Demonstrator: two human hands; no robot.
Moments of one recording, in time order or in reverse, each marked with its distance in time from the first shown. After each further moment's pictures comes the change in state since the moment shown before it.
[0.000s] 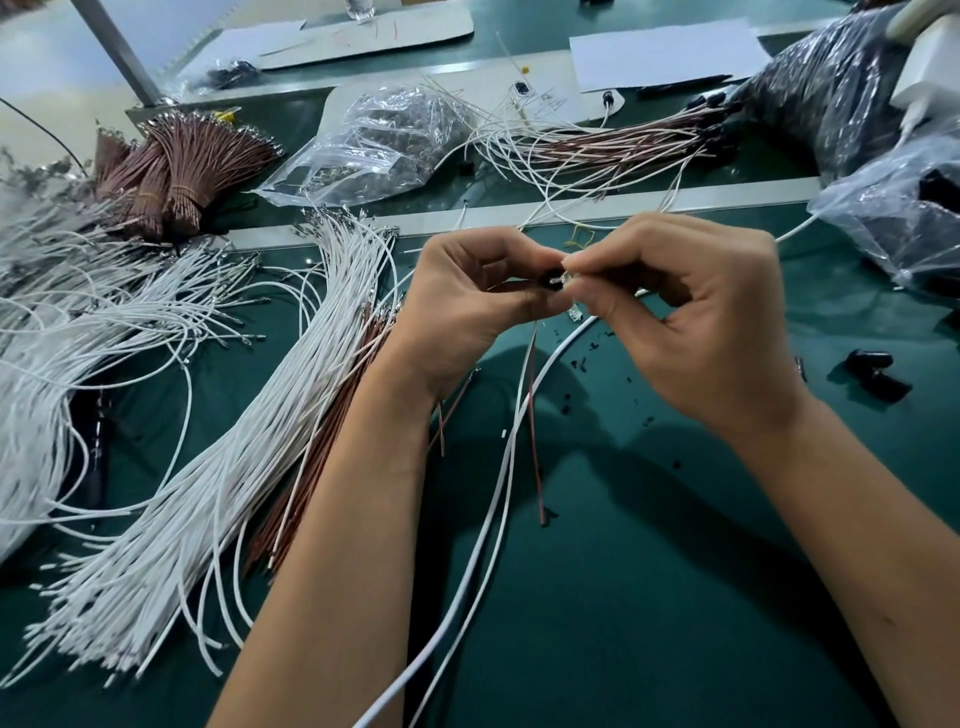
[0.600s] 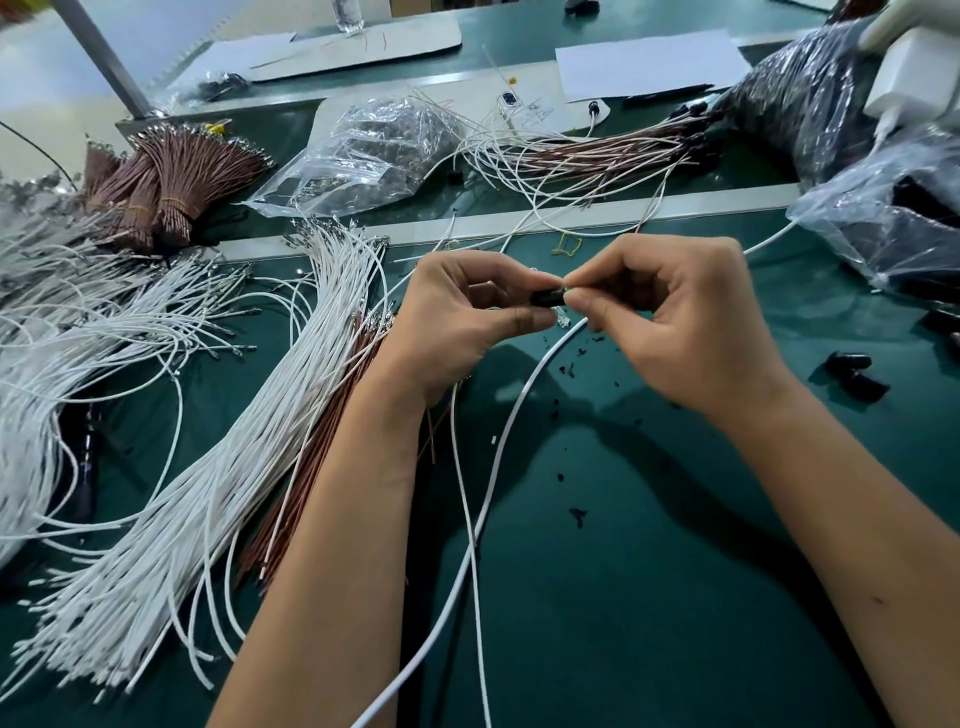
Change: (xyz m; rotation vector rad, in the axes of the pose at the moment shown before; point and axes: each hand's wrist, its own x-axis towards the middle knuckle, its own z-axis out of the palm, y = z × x) left_hand 0.000 -0.005 -0.003 0.176 0.026 -0.076; right_hand -0.002 0.014 -0.004 0.003 -0.075 0.235
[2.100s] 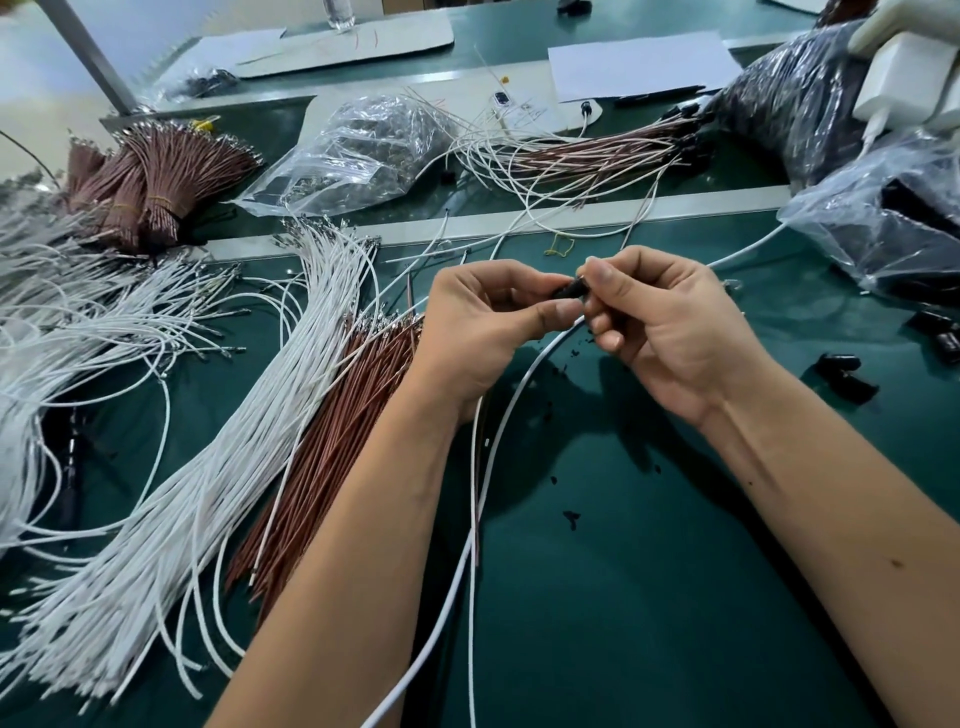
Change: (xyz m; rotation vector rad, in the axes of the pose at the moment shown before) left_hand 0.000 -0.006 0.030 -0.185 0.124 -0.078; right_hand 0.003 0.007 0.010 0.976 0.046 0.640
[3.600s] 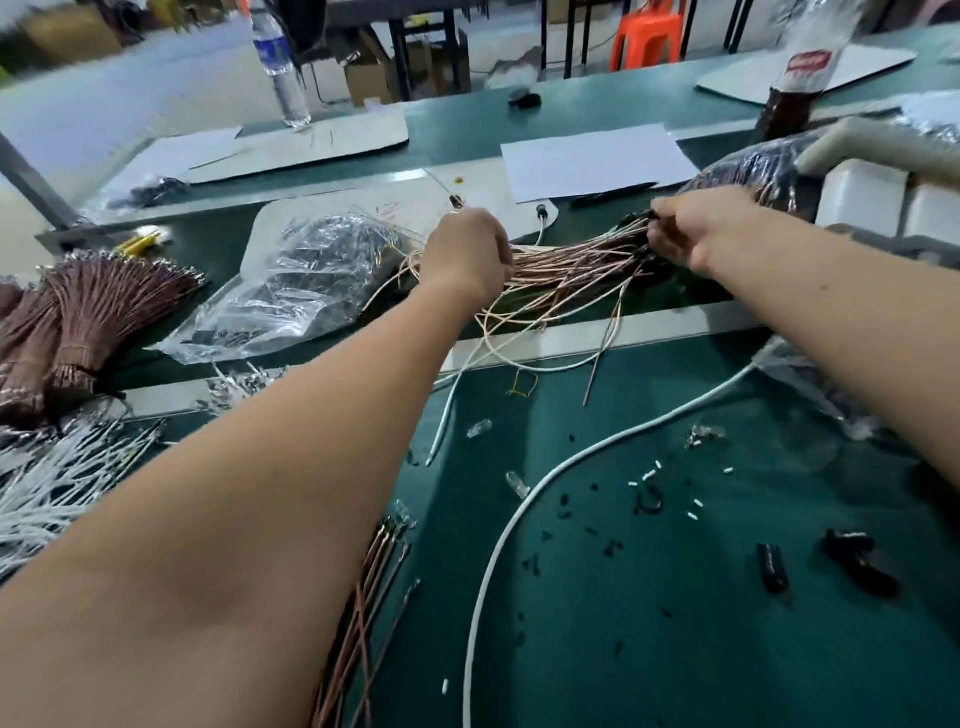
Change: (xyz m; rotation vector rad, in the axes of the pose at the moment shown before) left_hand 0.249 0.009 0.007 1.299 0.103 0.072; right_hand 0.246 -0.106 -0.117 -0.210 0.638 0.190
